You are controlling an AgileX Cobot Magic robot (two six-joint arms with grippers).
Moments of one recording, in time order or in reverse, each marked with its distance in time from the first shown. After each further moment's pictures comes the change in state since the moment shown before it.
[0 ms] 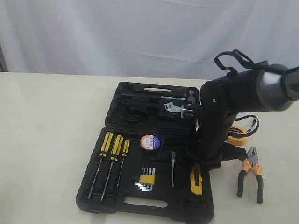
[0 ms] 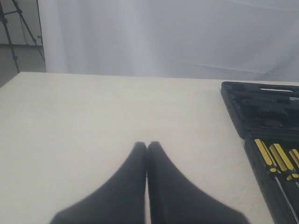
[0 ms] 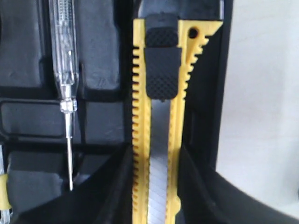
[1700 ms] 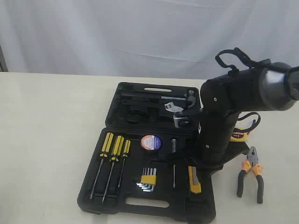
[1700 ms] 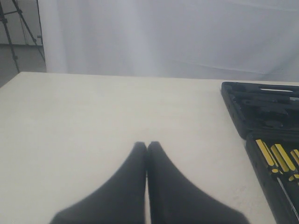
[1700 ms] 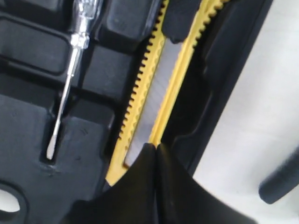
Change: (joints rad) left arm 0.000 0.000 0.000 0.000 0.000 0.000; right arm 0.004 -0.016 0.002 0.004 0.097 -0.312
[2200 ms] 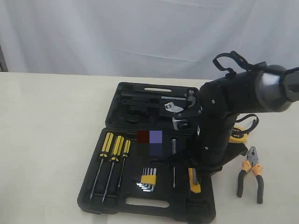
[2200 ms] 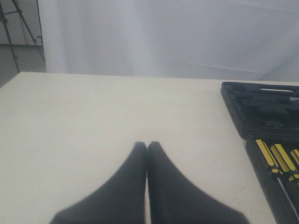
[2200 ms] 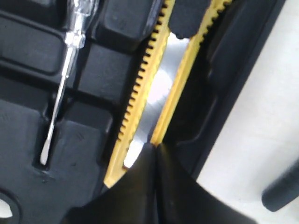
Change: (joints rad) left arm 0.000 0.000 0.000 0.000 0.000 0.000; right arm 0.000 0.020 0.000 0.000 -0.003 -0.012
